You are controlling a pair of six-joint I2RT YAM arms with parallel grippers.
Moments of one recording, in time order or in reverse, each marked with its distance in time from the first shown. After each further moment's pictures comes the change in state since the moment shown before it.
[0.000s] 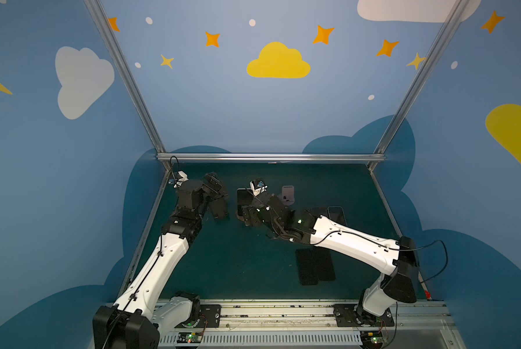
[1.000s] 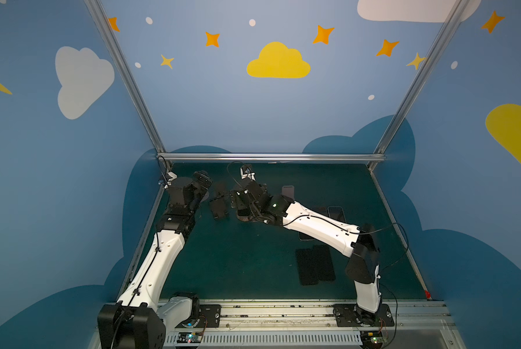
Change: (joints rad) left arm 0.130 0.035 0.015 0.002 0.092 -0.066; right arm -0.071 0.320 0.346 -0.015 0.069 0.061
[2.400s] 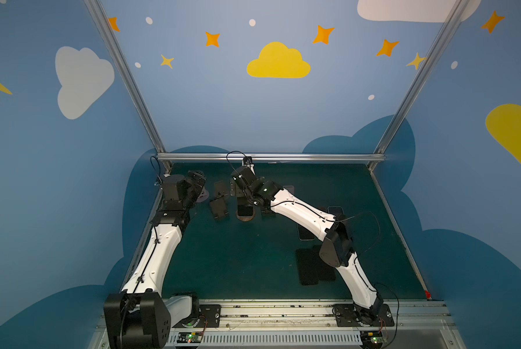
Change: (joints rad) left arm 0.106 0.064 0.013 0.002 0.164 -0.099; right arm -0.100 0.290 0.339 -0.142 -0.061 0.069
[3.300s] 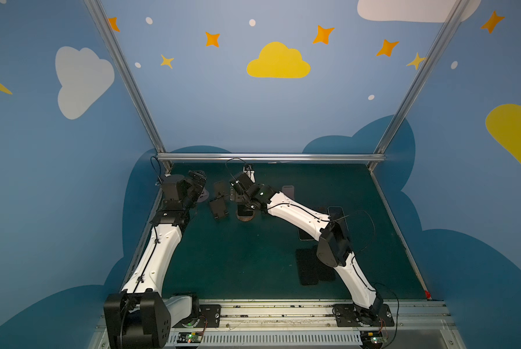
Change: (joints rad) left arm 0.001 0.001 0.000 0.004 0.030 -0.018; right arm 0.008 0.022 -0.038 -0.003 0.008 0.106
